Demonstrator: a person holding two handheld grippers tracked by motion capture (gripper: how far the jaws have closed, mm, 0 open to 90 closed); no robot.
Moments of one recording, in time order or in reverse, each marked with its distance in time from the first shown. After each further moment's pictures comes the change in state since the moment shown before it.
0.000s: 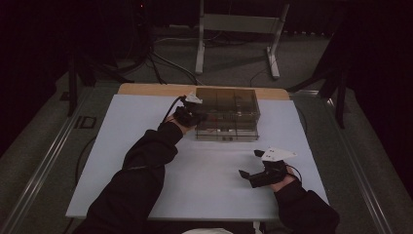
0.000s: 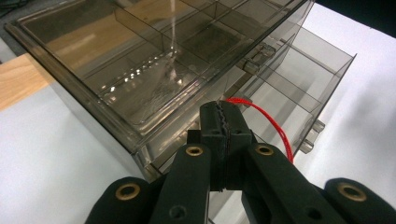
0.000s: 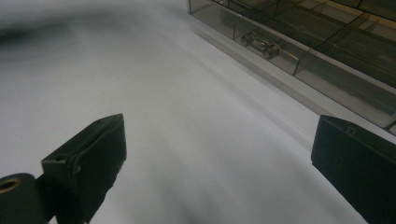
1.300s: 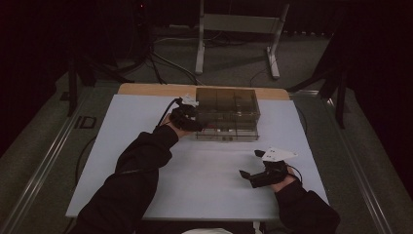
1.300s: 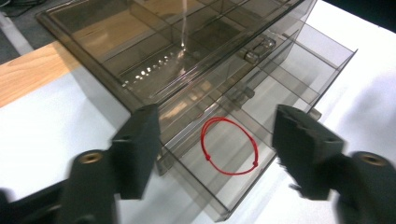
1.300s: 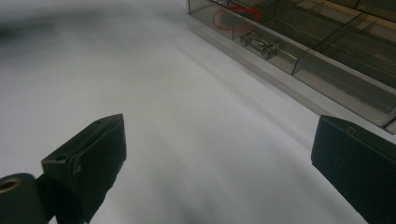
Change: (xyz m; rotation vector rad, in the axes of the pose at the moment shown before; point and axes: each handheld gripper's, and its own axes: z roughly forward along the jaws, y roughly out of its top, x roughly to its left) left arm -0.007 -0.008 -0.020 -0.001 0.057 -0.025; right arm 0.000 0.000 -0.001 -0.003 -0.002 0.001
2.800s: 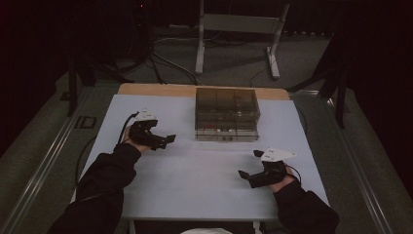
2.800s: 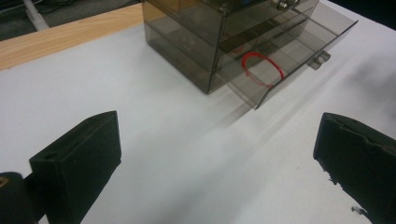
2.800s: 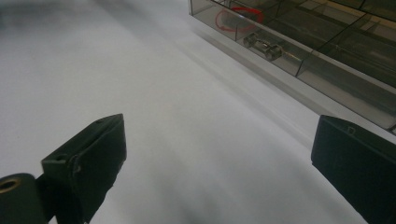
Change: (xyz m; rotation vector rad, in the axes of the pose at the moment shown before) left arm 0.039 -0.088 -0.085 -0.086 0.027 -0.073; right arm 0.003 0.001 0.002 0.001 0.000 0.000
